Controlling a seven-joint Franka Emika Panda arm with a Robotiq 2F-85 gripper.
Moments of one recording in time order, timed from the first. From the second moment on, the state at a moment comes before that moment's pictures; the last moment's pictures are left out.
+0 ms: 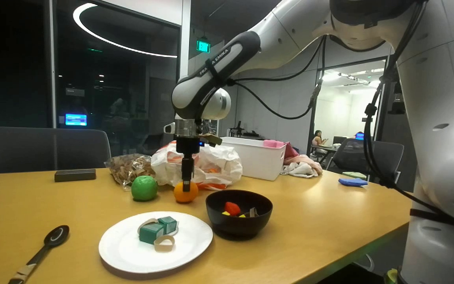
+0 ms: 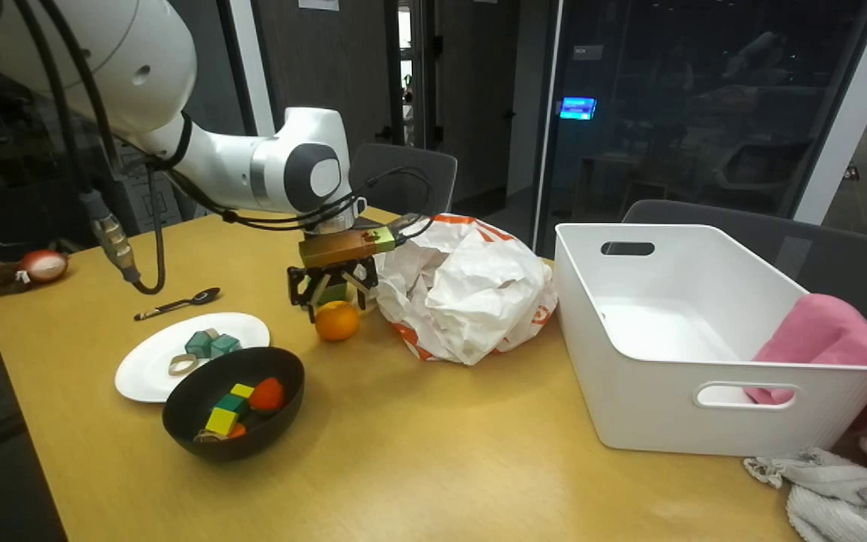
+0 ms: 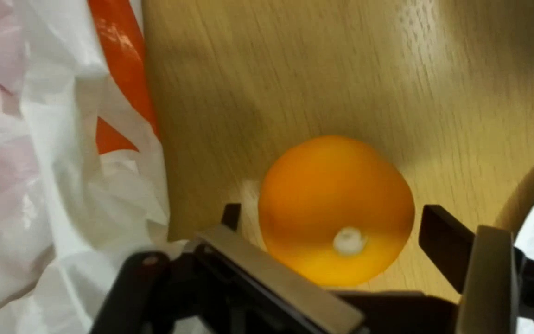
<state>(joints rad) -0.02 0.27 0.10 -1.96 -0.05 2.22 -0.75</state>
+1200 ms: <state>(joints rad) -0.02 0.17 0.02 -1.83 0.06 2.25 -0.47</state>
